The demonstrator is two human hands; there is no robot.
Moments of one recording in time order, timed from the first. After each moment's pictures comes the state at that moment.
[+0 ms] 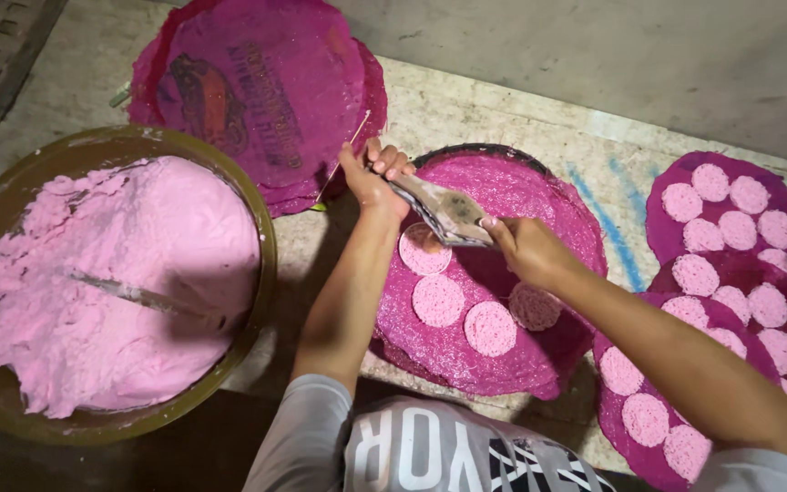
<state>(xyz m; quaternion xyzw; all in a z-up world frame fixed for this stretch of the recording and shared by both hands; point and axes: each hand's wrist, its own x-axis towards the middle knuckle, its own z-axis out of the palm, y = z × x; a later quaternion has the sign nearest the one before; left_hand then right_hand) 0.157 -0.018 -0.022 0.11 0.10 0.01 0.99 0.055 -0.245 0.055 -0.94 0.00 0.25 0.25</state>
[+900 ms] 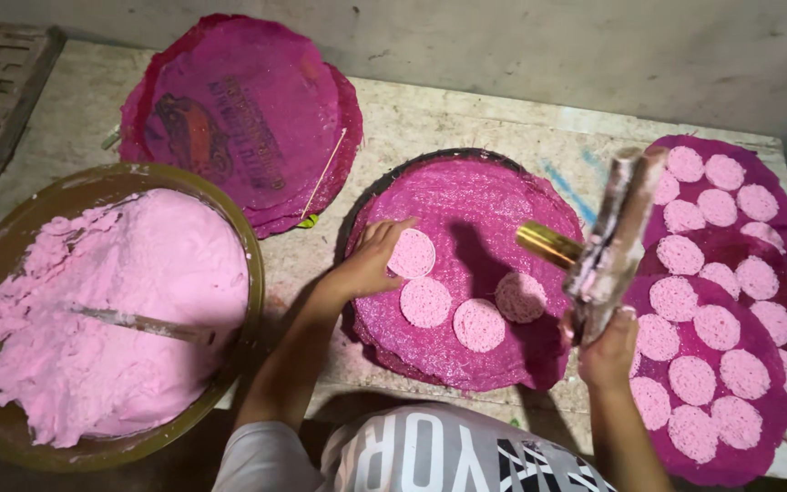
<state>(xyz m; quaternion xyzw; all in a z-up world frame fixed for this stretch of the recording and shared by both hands) 0.062 0.014 -0.037 0.86 -0.32 -0.11 0.37 -0.112 -0.354 -0.025 -0.70 0.07 -0.16 0.69</state>
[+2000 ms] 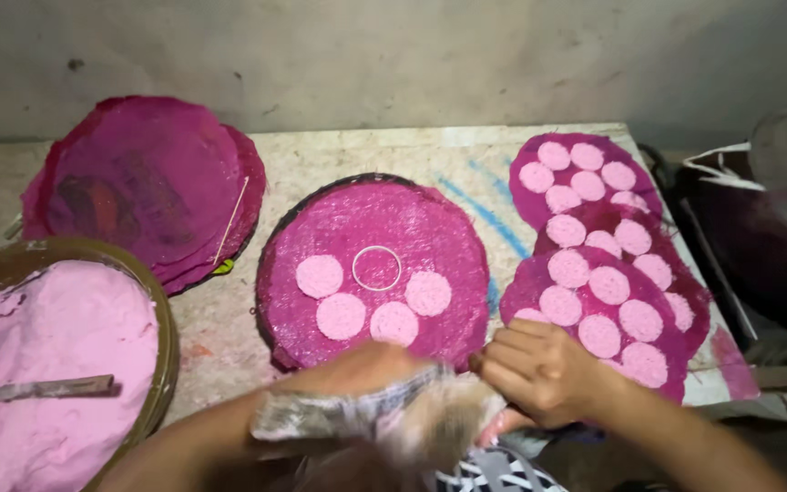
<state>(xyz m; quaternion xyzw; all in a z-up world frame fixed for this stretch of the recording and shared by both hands) -0.090 -0.087 0.162 0.70 -0.56 -0.31 0.32 -0.160 -0.337 0.207 -0.83 -0.50 -0.17 0.17</state>
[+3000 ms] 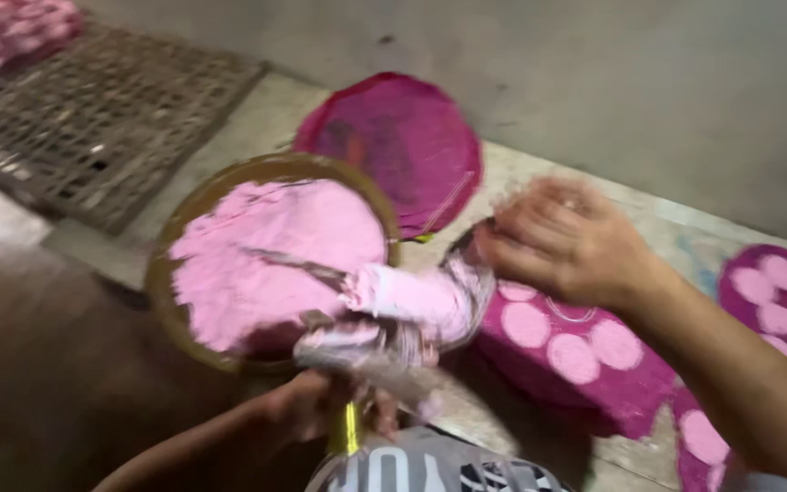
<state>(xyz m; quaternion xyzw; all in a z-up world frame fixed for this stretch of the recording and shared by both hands) -0.207 0.263 0.049 0.69 -0.04 -0.06 0.72 -0.032 -0.103 0.267 -0.66 -0.60 -0.44 -0.06</state>
